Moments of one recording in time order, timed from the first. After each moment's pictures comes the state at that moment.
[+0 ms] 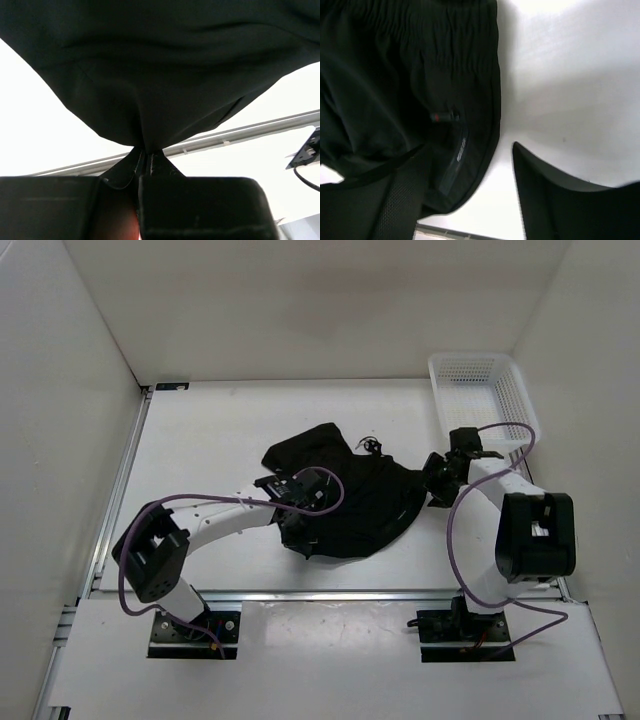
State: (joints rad) left arm -0.87 1.58 1.06 -0.78 0.08 -0.82; right arm 0.05 1.56 0.95 -0.55 -0.22 0.54
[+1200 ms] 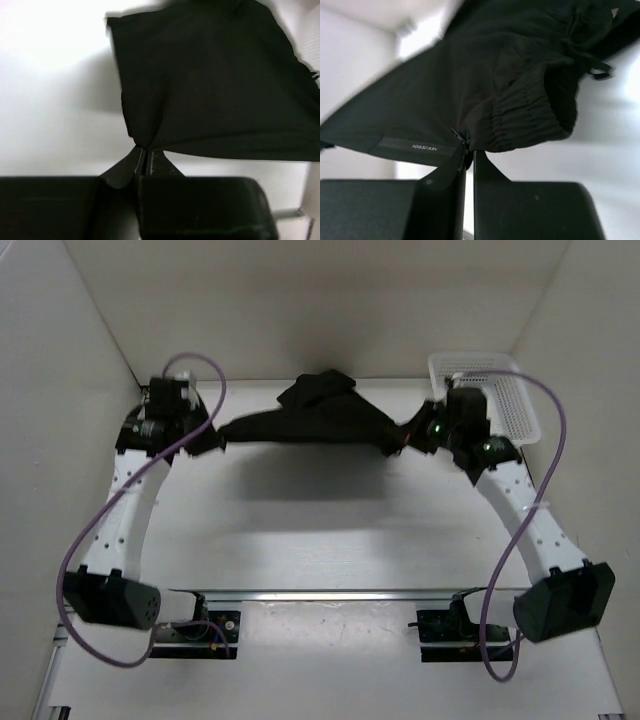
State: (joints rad) left arm -0.12 1.42 1.69 -0.98 0.07 -0.47; right arm 0.26 1.35 1.38 -0.51 -0.25 0.70
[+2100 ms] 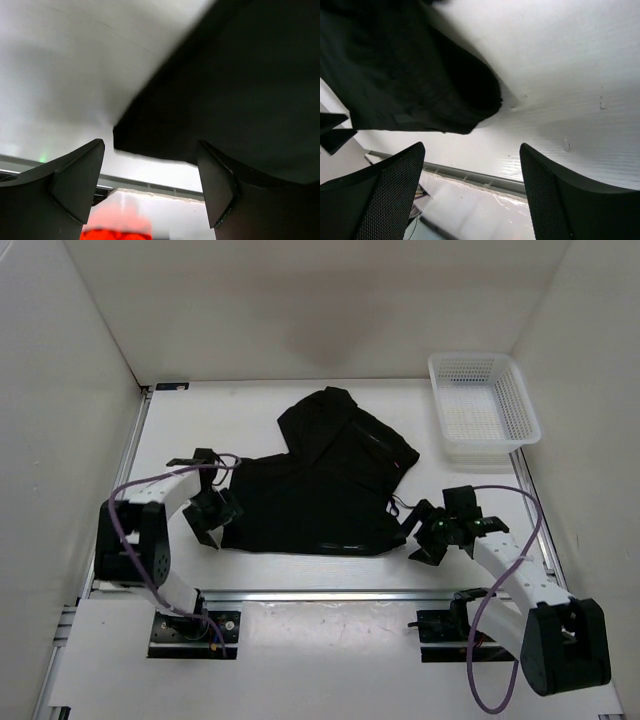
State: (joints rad) left arm -0.09 1.52 0.92 -0.91 0.06 -0.67; right arm 0.21 0.98 0.48 -0.56 -0.37 0.86
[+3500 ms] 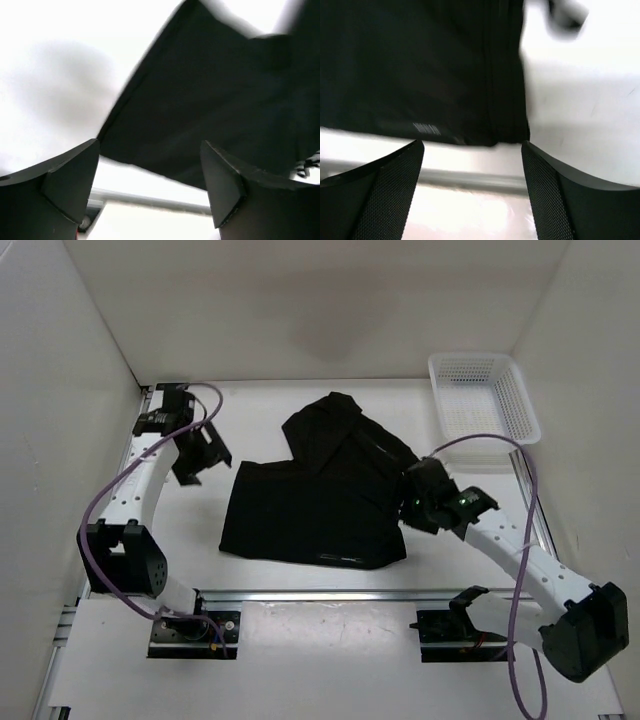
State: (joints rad) left arm -0.01 1.49 1.30 -1.04 0.03 -0.57; right arm 0.64 1.04 0.78 -0.77 0.09 0.79
